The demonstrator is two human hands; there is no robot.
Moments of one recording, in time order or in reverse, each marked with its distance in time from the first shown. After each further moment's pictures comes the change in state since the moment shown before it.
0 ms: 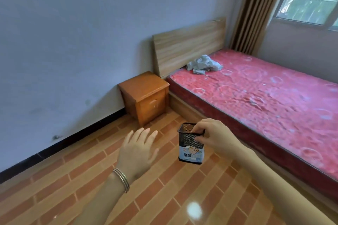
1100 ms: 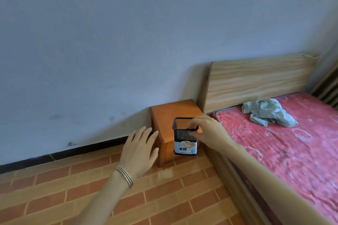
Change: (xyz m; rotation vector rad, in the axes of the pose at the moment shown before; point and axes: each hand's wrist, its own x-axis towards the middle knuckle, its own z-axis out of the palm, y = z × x) left_hand 0.364 -0.271 0.089 0.021 0.066 -0.391; right_hand 0.564 0.066 0.055 -0.016 -0.077 -0.368
